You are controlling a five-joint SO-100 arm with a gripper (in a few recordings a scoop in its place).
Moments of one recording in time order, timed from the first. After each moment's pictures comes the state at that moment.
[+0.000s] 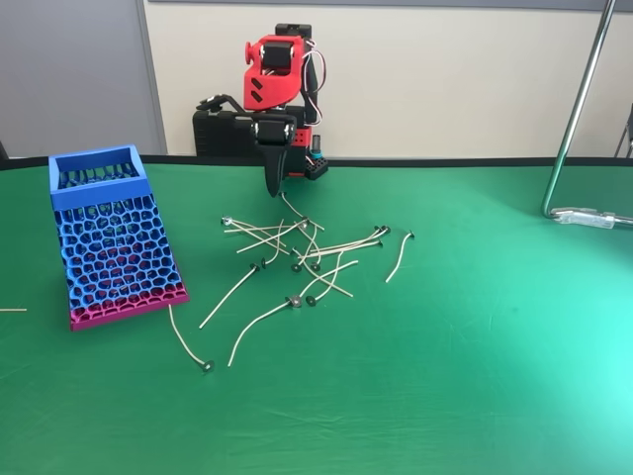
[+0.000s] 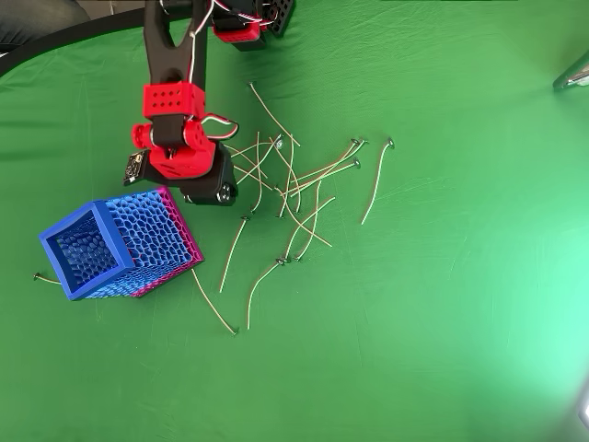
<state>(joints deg) 4.0 83.8 72.6 78.4 3.5</state>
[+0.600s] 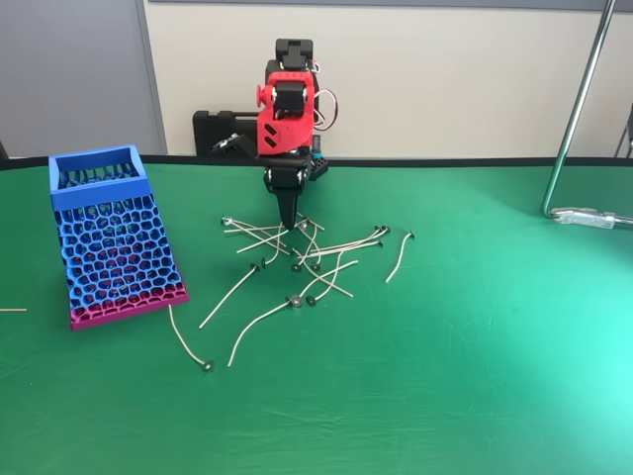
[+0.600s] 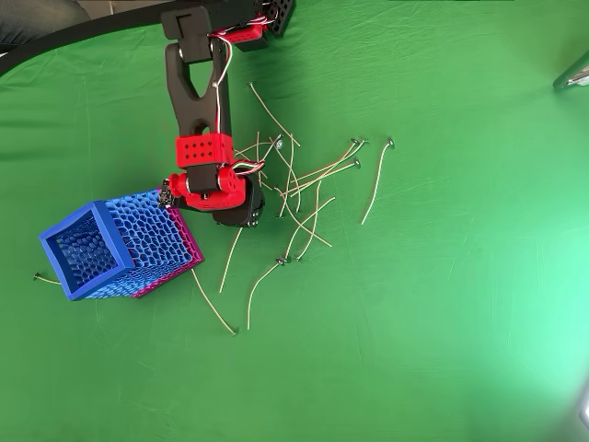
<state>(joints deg) 0.2 63.9 58.7 83.3 9.3</state>
